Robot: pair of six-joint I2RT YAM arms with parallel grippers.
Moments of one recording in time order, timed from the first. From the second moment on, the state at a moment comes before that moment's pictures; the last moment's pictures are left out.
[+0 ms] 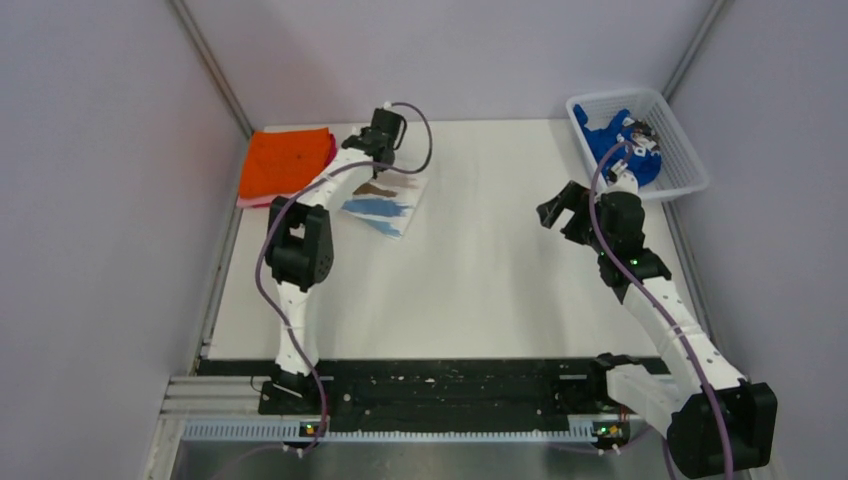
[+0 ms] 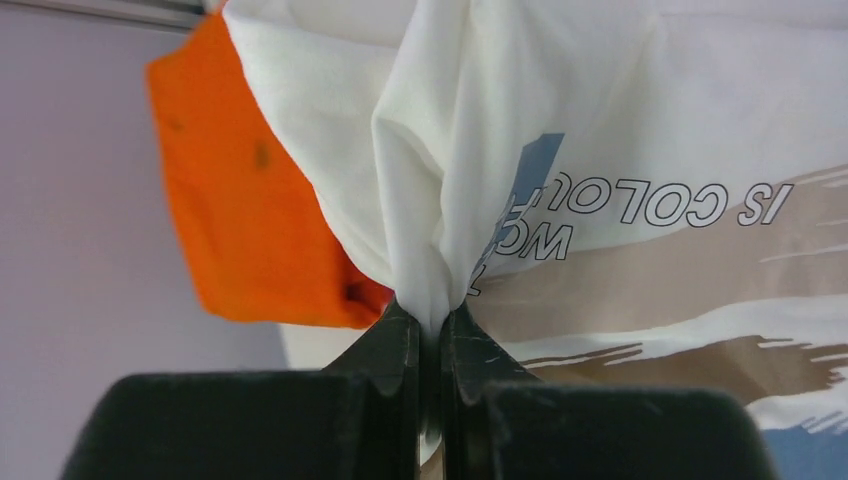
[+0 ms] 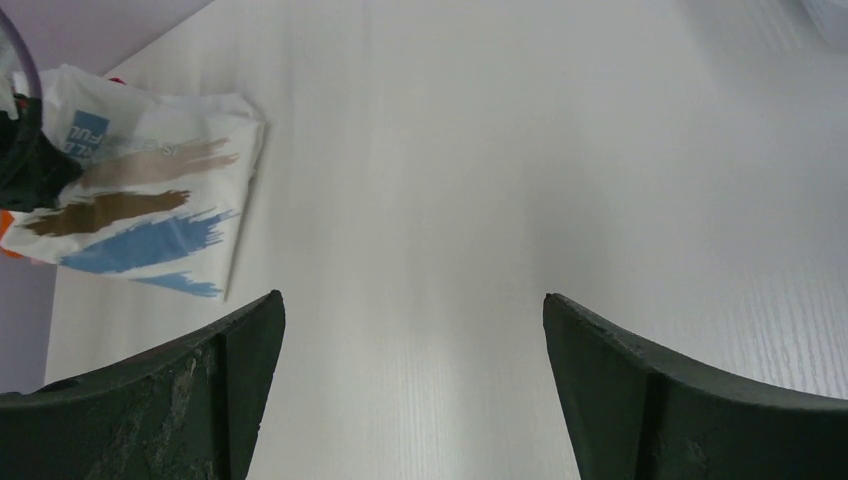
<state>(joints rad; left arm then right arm) -0.37 2.17 1.87 -0.61 -0.61 0.22 0.15 0.97 0.71 -0.15 -0.04 0.55</state>
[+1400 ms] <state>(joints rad) 0.10 2.21 2.11 -0.40 -0.53 0.38 0.15 0.96 0.71 -0.19 0.07 0.53</state>
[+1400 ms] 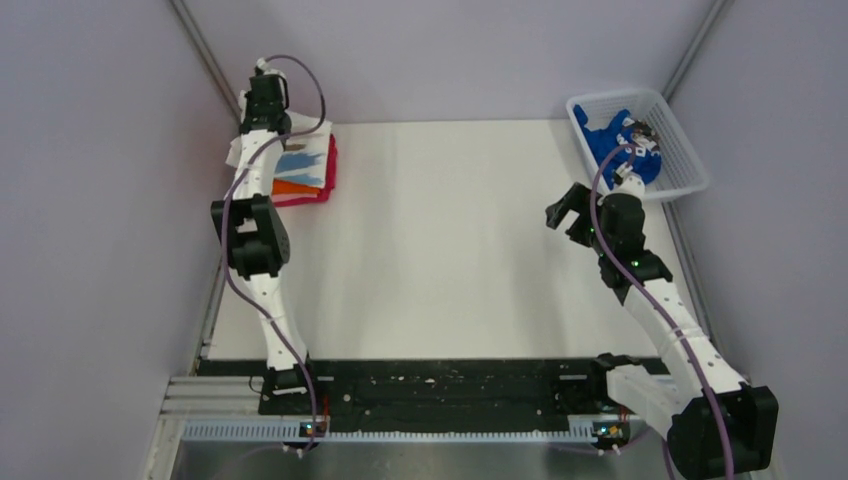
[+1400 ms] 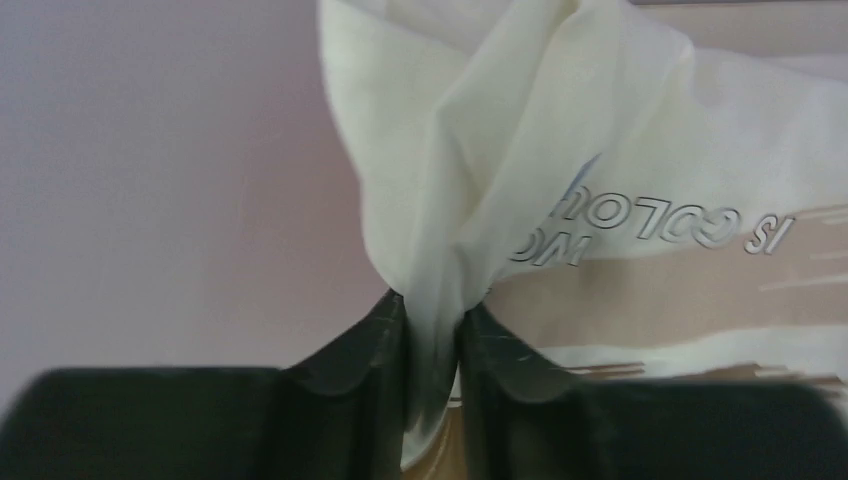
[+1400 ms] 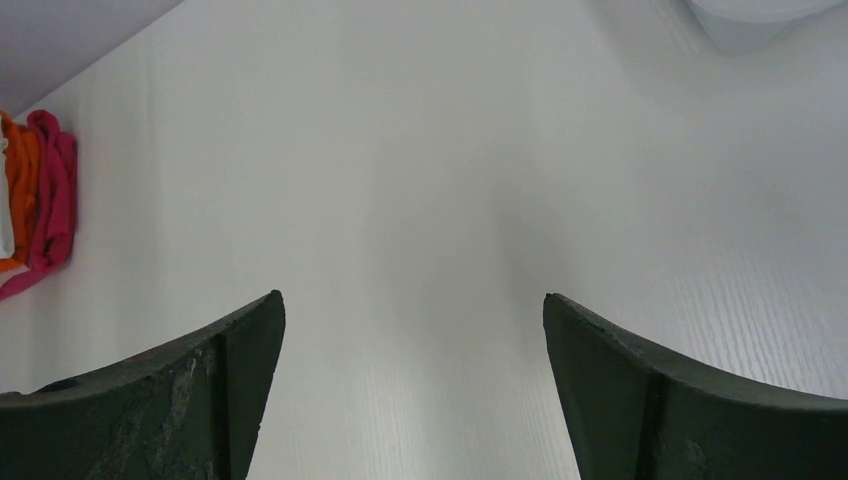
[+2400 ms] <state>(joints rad) -0.25 0.93 0.62 -0.06 0.11 -0.45 0.15 0.69 0.50 -0.36 0.08 0.59</state>
